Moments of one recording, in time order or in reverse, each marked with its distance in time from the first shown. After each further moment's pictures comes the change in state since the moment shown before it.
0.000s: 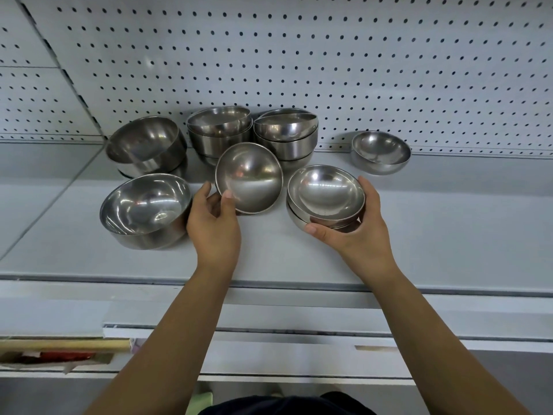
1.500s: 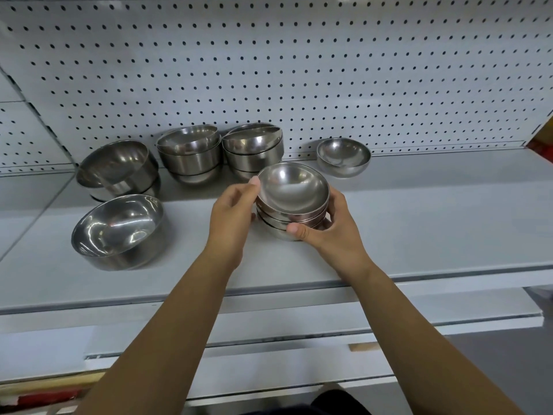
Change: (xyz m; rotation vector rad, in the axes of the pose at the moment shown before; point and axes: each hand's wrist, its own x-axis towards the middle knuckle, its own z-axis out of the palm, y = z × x) left_hand -0.022 0.042 0.047 0.012 -0.464 -0.136; right_hand 0.001 0.004 -0.010 0.169 -0.061 -0.020
